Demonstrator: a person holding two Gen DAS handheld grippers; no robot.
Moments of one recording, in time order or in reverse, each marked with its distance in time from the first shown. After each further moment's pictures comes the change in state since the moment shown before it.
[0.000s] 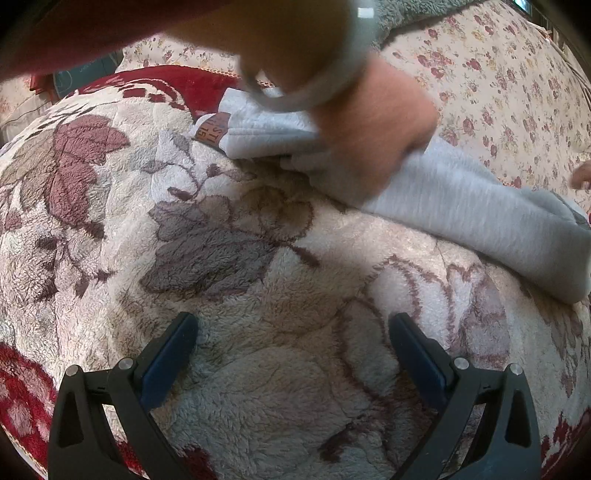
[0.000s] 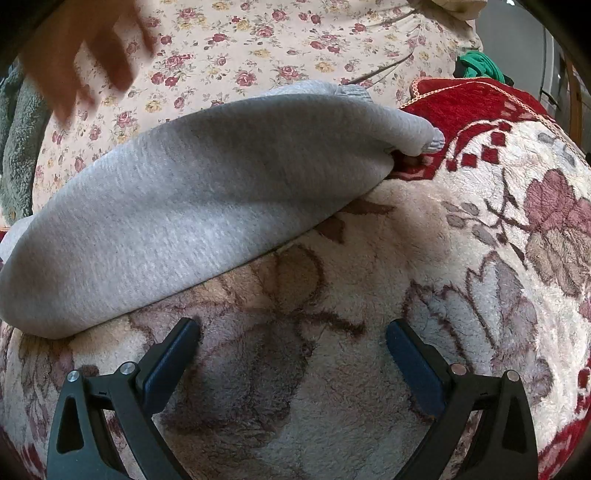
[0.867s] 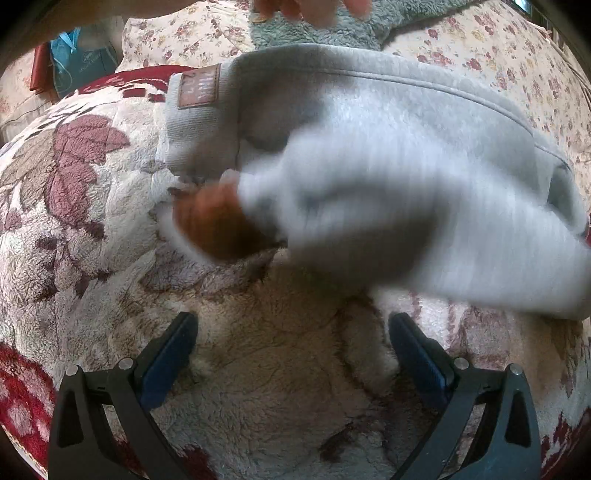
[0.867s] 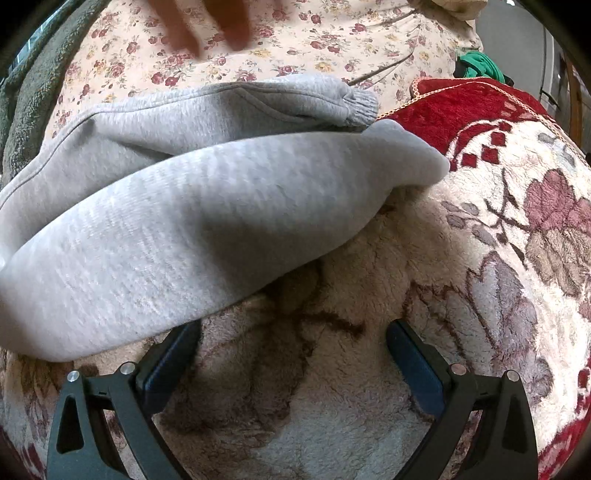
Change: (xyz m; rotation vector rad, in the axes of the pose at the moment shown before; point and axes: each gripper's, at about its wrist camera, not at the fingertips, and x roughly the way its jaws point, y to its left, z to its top) left arm 0.000 0.000 0.000 0.000 0.000 0.000; right arm 0.002 0.002 0.002 -0.002 0.000 0.000
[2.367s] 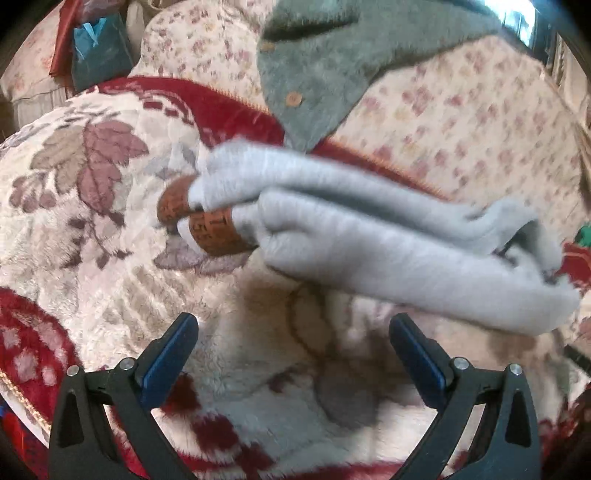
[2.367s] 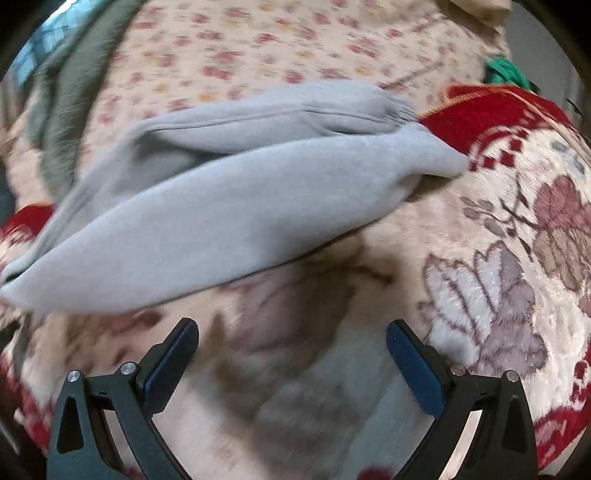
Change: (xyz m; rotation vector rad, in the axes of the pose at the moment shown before) left arm -0.064 -0.009 -0.003 -0.099 -0.064 -0.076; right arm -0.055 0.026 -0.020 -0.130 0.054 0.170
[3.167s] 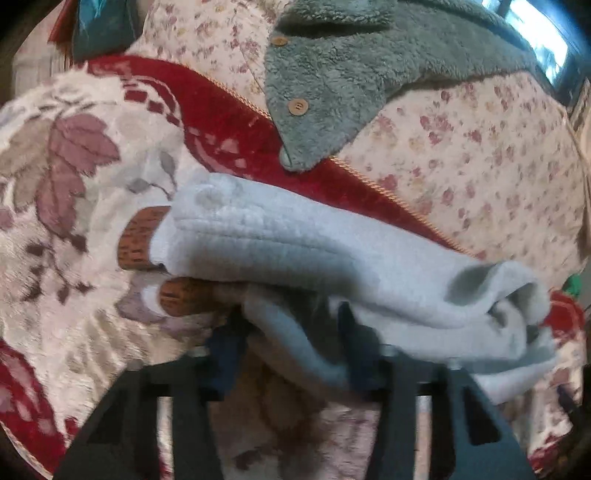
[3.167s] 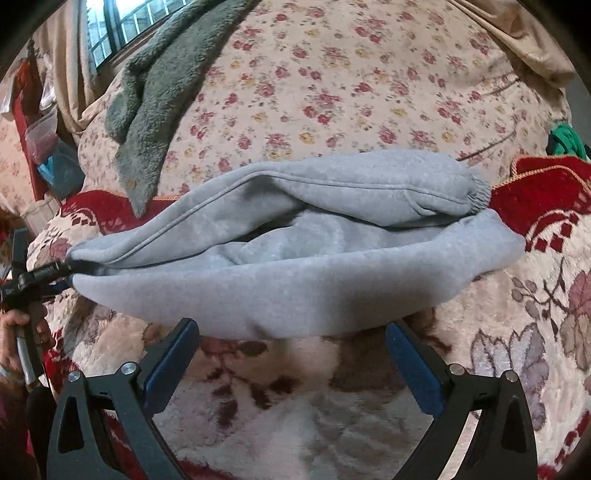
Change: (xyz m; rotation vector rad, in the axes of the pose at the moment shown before) left arm 0.044 0.004 0.046 -0.114 0.029 -0.043; right arm -0.033 0.031 0.027 -0.109 -0.118 0.173
